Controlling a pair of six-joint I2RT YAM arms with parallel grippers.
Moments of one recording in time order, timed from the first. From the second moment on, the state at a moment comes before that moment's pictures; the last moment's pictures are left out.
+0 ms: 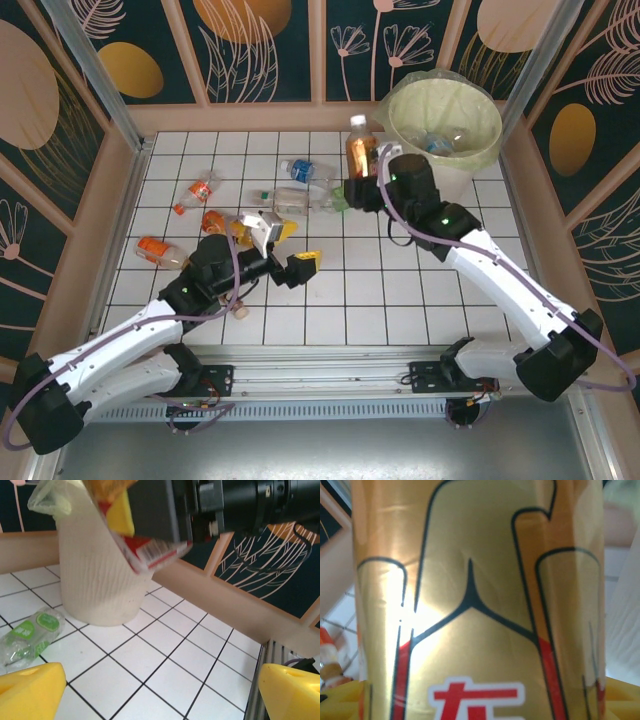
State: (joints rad) left arm -0.79 0.91 0.60 0.25 0.27 -0.30; right arm 0.62 1.24 1.24 -0.42 0.08 0.28
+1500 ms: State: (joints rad) left arm -0.79 0.80 0.62 0.21 0.19 -0.31; right arm -0.01 1.88 1.85 -0.75 -0.35 0.34
